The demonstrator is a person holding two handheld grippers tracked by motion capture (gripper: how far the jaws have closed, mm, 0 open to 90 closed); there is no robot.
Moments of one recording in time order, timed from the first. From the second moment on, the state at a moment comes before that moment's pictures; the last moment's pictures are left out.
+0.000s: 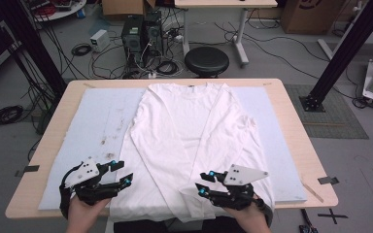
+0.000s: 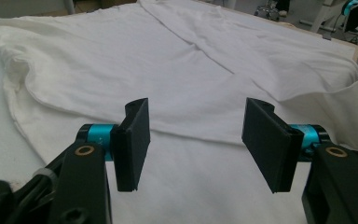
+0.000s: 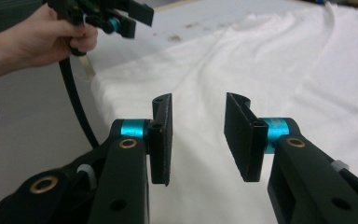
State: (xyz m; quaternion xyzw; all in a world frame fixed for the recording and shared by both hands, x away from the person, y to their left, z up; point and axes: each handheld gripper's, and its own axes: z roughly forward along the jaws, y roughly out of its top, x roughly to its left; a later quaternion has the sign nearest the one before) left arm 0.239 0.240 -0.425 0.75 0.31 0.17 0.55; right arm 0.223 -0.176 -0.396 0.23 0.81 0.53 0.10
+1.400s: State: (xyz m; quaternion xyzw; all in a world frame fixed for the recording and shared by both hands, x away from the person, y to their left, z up) left arm 0.238 0.232 -0.425 0.77 0.29 0.16 0.55; right arm 0.180 -0.167 -0.442 0.16 0.89 0.43 0.04
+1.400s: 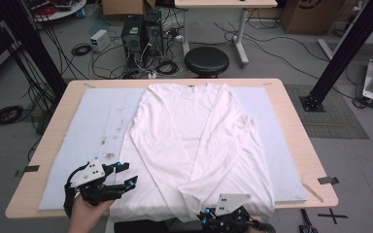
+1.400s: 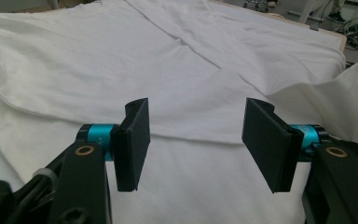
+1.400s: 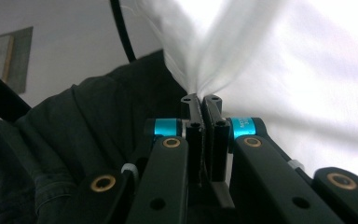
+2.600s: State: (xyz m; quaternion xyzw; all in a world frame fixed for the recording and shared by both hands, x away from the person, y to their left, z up) left arm 0.246 0.229 -0.425 0.76 0.31 0.18 0.54; right arm 0.246 -0.292 -0.399 0.39 0.76 0.49 0.19
